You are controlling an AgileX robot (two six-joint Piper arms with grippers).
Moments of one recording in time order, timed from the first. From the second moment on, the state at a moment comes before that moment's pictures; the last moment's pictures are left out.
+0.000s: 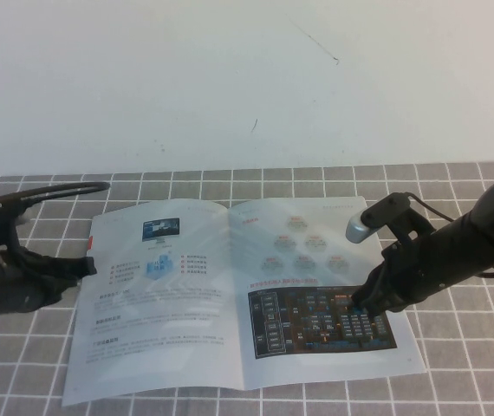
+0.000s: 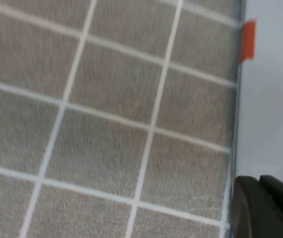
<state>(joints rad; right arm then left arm) 0.30 2.03 -1.14 0.86 0.57 -1.15 -0.02 1.68 -0.78 -0.77 0.04 0.38</state>
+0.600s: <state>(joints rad) 0.30 2.03 -1.15 0.85 0.57 -1.13 -0.02 1.77 -0.78 -0.76 0.09 0.43</state>
